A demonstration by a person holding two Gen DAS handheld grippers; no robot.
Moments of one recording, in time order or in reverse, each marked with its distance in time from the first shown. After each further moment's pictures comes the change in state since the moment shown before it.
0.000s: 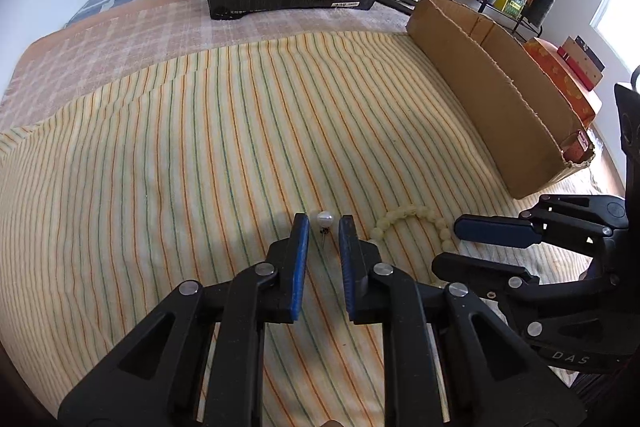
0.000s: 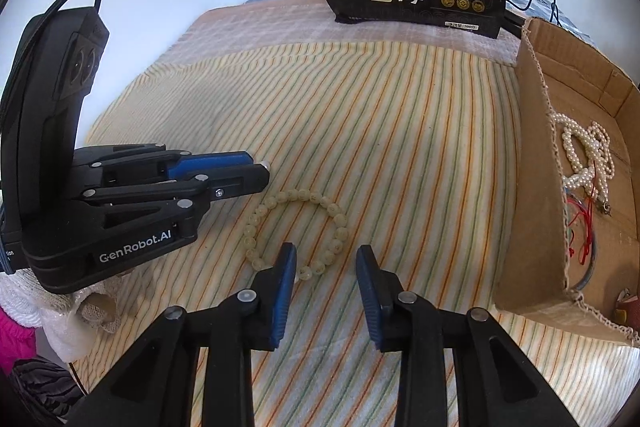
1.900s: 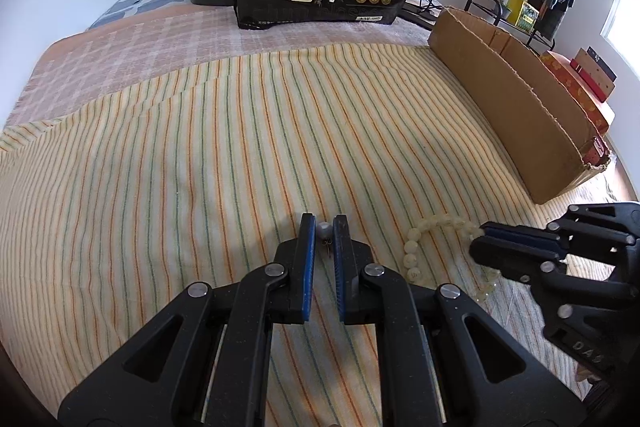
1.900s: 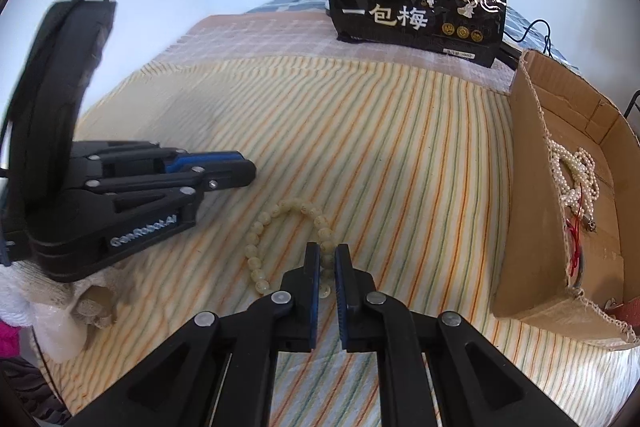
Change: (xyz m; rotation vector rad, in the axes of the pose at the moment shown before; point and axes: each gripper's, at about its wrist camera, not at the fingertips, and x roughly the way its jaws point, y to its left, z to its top) left arm -0.004 0.013 -0.009 -0.023 -0.075 0.061; right arm -0.005 0.018 -0.005 -0.057 -0.090 -0.083
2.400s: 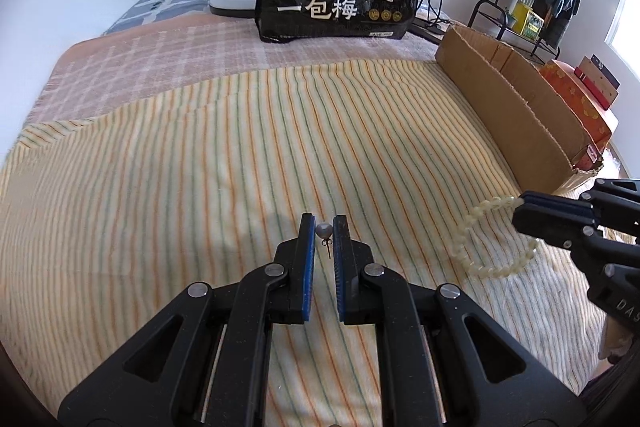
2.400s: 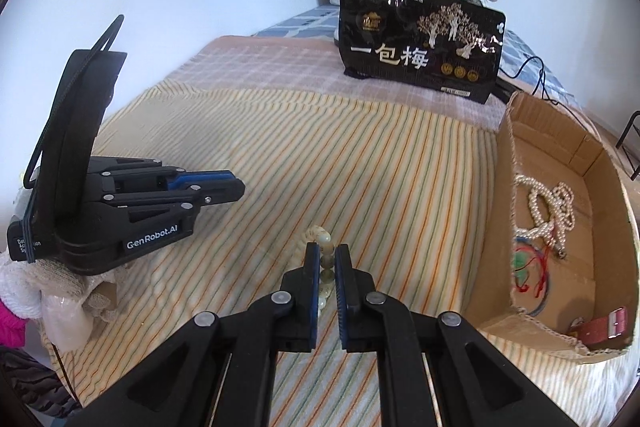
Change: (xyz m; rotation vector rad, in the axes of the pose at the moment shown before) left arm -0.028 0.013 -0.002 -0.016 -0.029 0.023; right arm -0.037 0.006 0.013 -0.048 -0.056 -0.018
